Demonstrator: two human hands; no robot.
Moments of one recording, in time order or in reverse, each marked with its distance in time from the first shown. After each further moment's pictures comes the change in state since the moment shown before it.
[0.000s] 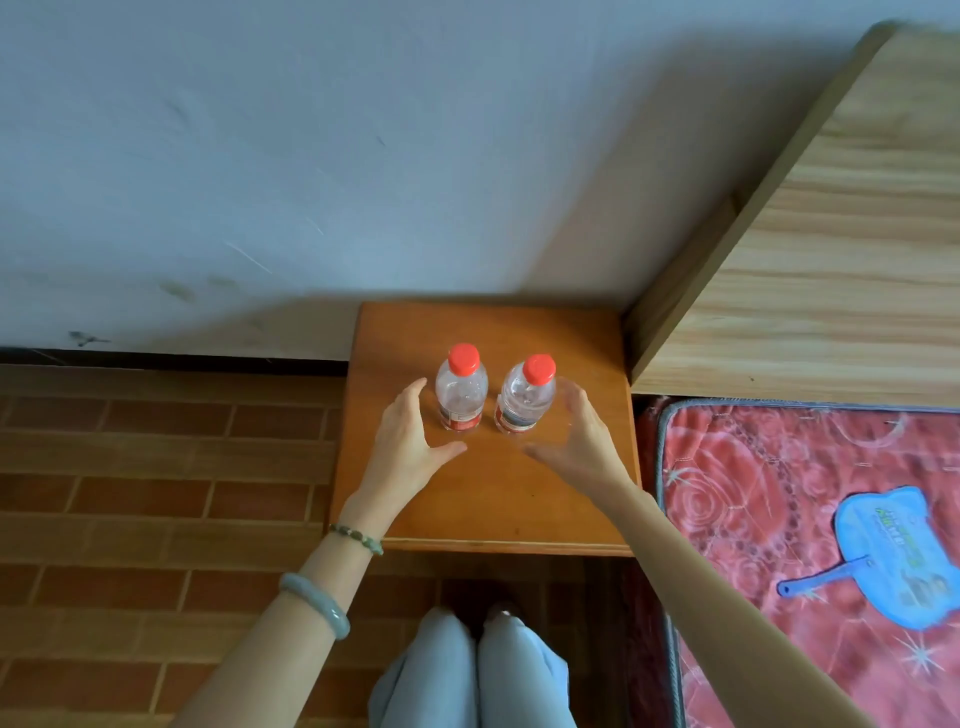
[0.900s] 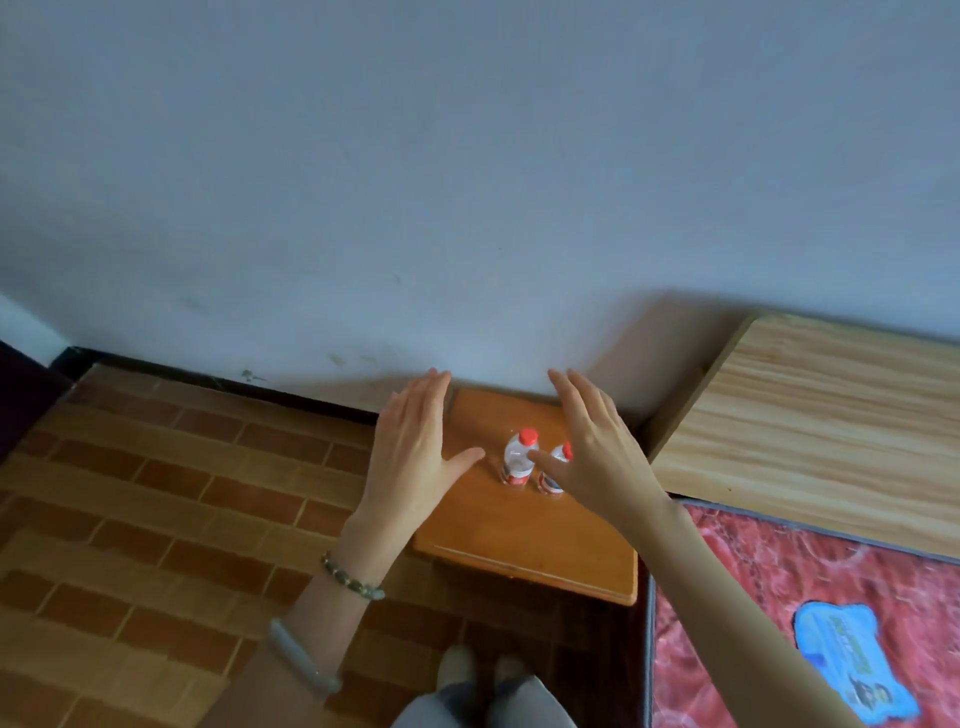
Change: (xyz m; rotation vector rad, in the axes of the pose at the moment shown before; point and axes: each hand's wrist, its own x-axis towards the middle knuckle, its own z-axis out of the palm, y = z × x) left_hand -0.152 0.163 -0.252 0.334 0.385 0.220; right_hand -0.141 -0.280 -0.135 -0.492 0.013 -0.499
